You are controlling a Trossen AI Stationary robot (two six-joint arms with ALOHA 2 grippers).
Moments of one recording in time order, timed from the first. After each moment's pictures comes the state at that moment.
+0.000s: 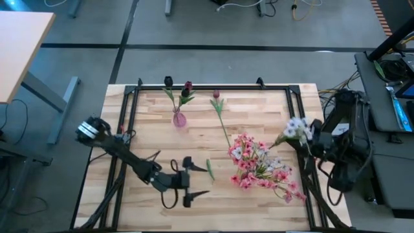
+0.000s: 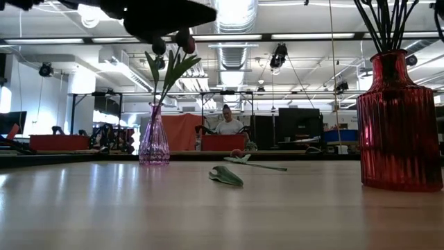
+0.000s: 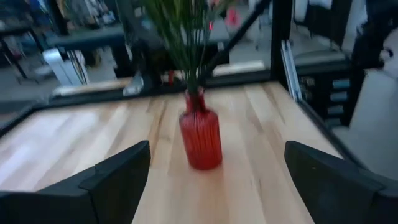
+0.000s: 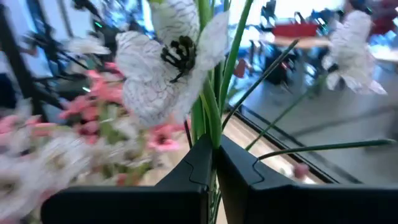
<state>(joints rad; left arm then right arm) -0.59 1.69 0.78 0.73 -0.60 -0.01 1.15 1.06 1.20 -1.46 1.44 1.37</state>
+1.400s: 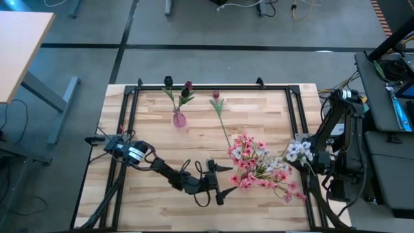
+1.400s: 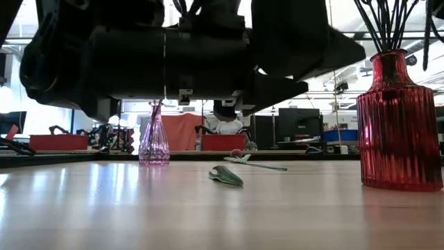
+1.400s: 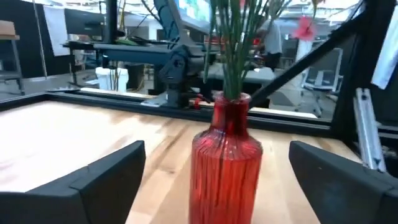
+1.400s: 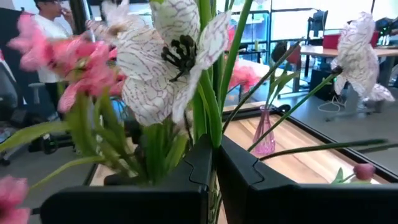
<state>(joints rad) -0.47 2.35 1.16 1.28 -0.69 -0.04 1.37 1.11 0.91 -1.32 1.53 1.60</state>
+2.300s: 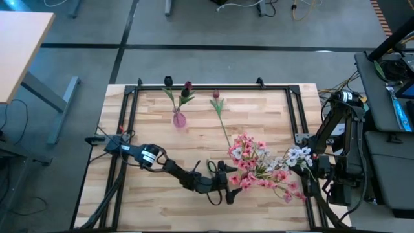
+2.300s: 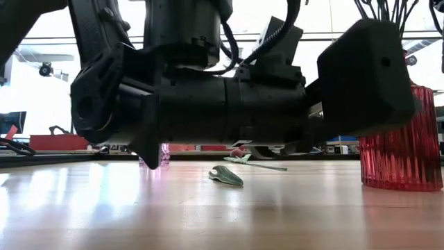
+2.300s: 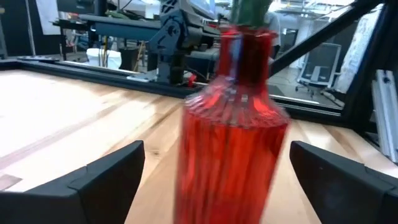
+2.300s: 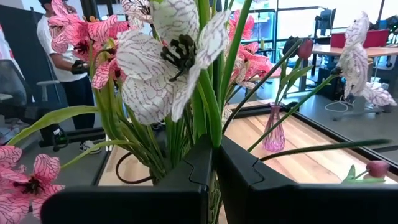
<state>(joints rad) -0.41 2.53 1.38 1.20 -0.62 -0.14 1.39 1.16 0.91 -1.27 1.53 1.61</state>
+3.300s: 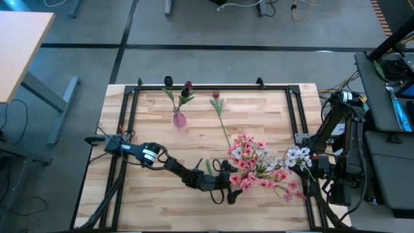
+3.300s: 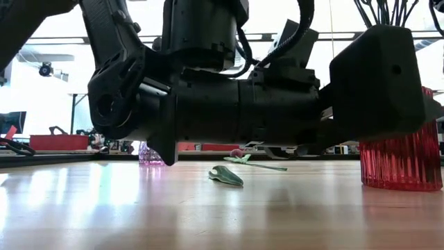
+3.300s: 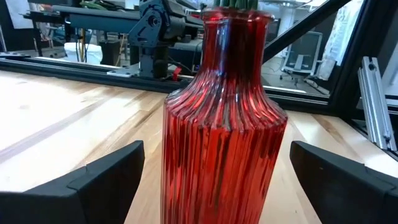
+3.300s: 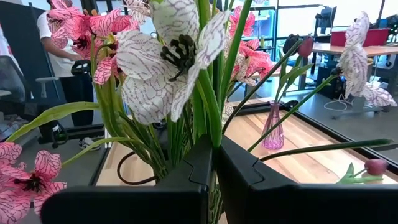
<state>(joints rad) -0.37 2.53 1.41 1.13 -0.51 -0.13 1.39 1.16 0.91 -1.27 1.52 1.59</state>
